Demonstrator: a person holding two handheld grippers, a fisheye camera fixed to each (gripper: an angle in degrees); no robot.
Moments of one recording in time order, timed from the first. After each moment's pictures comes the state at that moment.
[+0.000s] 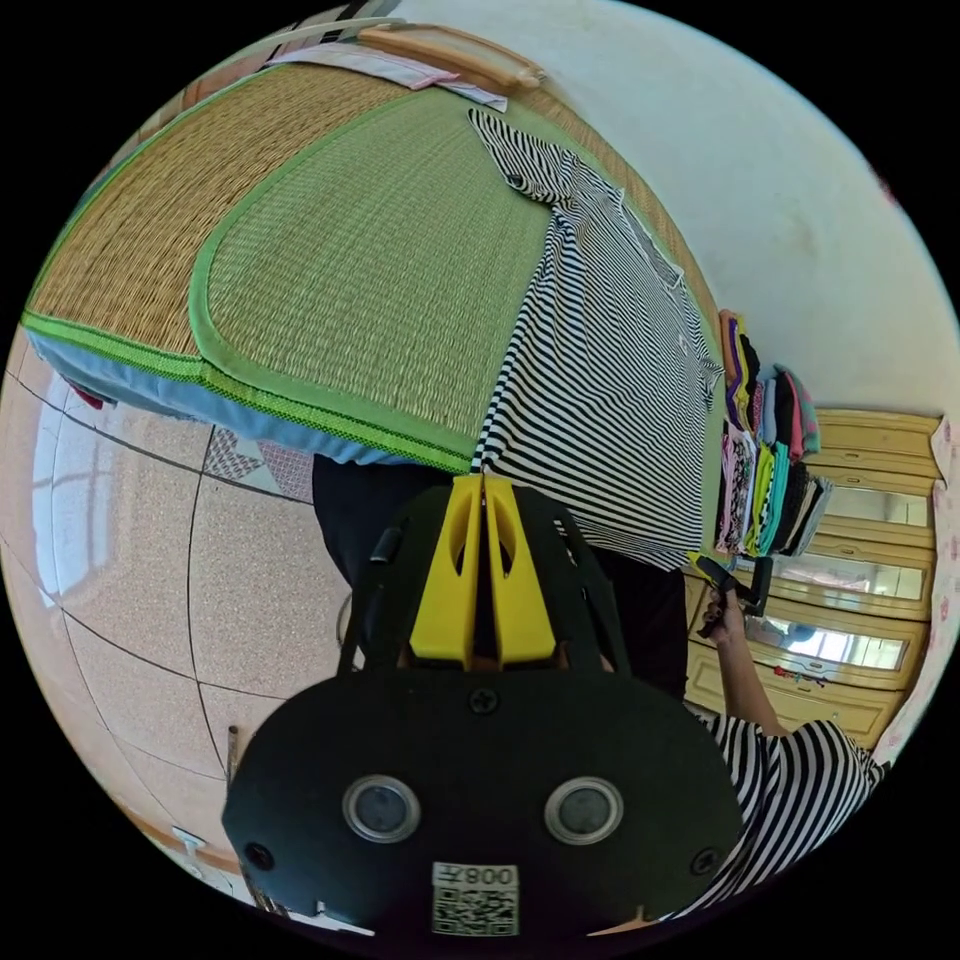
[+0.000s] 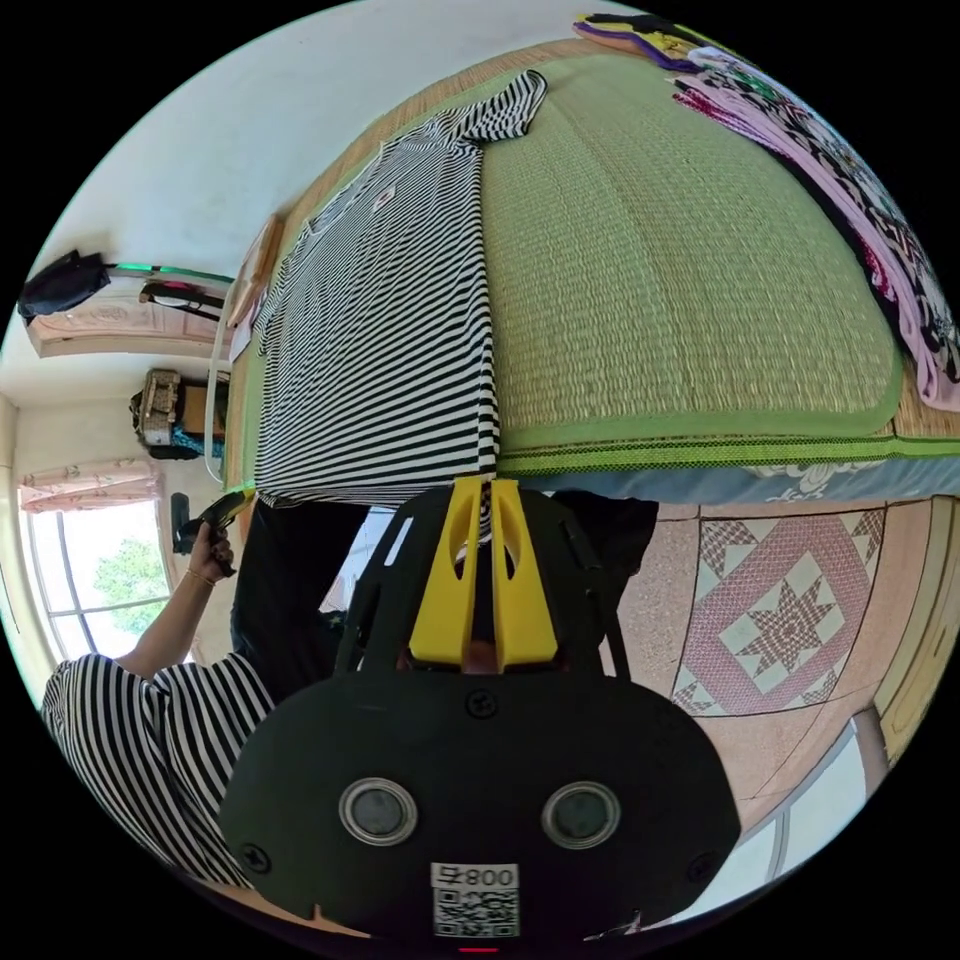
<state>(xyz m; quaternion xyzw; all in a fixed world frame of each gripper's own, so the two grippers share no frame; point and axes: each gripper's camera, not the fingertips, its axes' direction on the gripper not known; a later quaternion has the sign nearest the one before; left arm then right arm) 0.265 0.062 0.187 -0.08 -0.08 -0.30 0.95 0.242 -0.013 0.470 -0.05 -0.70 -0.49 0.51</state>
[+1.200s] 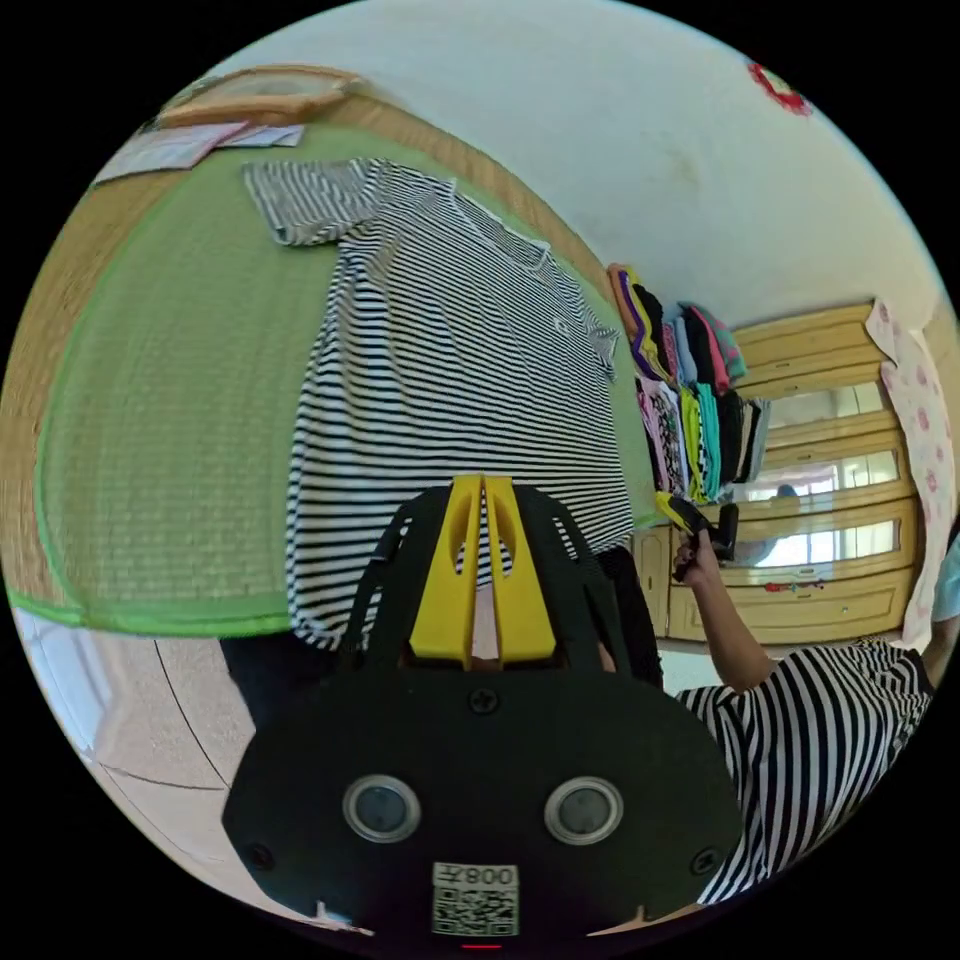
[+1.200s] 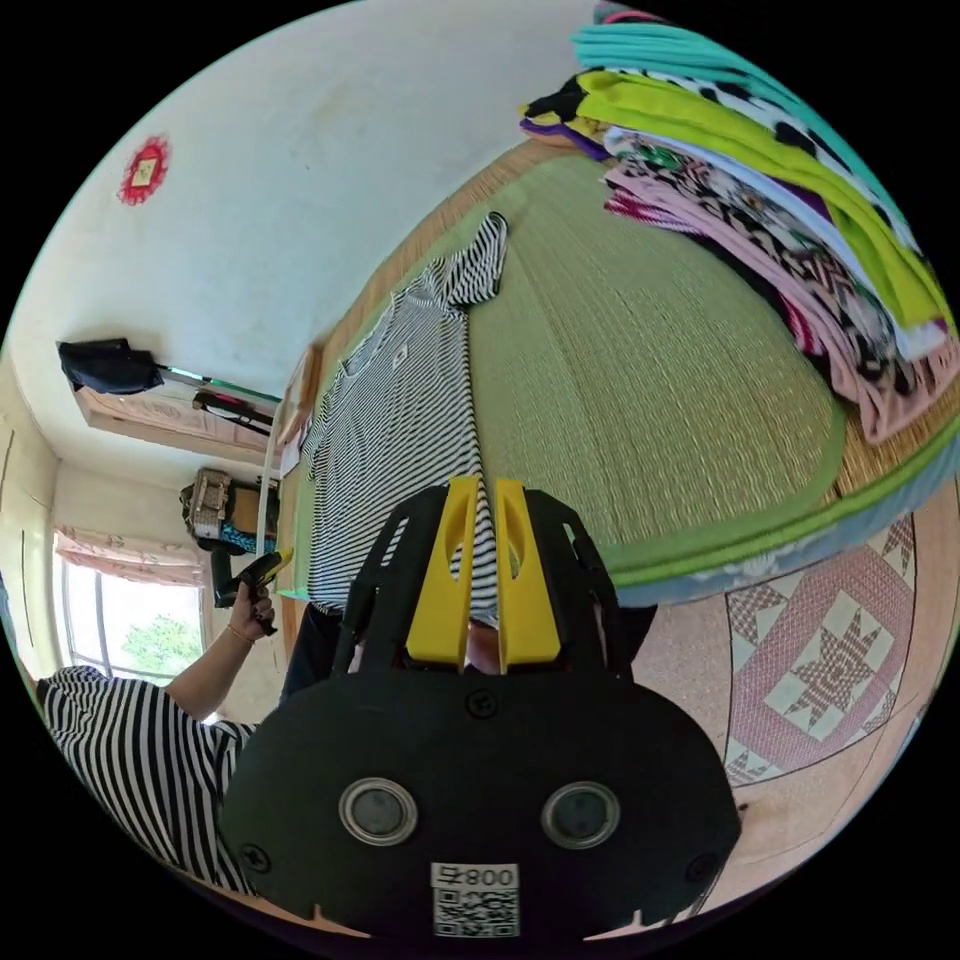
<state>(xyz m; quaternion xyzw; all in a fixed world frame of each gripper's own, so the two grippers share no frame) 0.401 -0.157 0.282 -0.10 0.02 -0.12 0.99 0.264 -0.064 0.479 -0.02 -0.81 -0.33 0.48</state>
